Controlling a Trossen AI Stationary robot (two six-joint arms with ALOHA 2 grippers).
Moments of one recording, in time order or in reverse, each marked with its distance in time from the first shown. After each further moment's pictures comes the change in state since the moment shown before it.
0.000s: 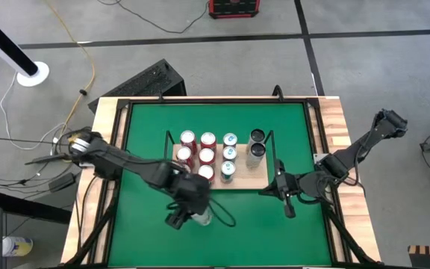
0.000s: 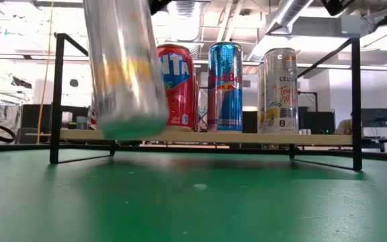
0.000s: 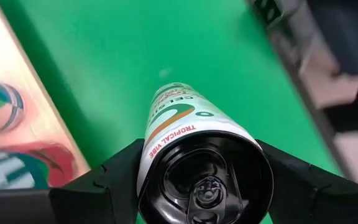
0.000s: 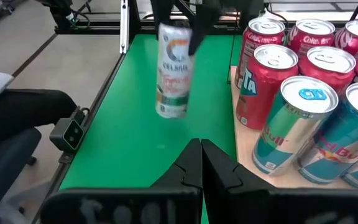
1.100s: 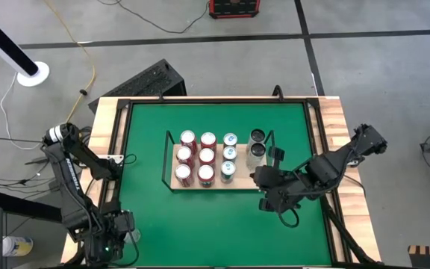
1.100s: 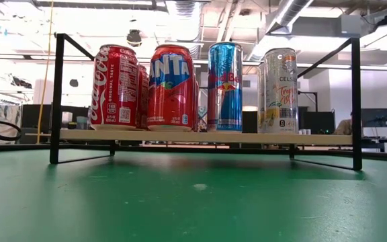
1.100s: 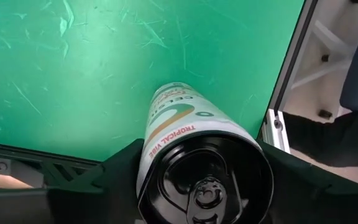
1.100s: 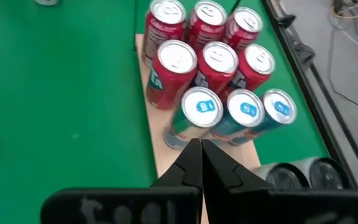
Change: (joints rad) left arm -0.761 -0.282 -0.382 -0.158 -0.228 -1.456; right arm -0.058 0.513 0.913 -0.948 0.226 0.207
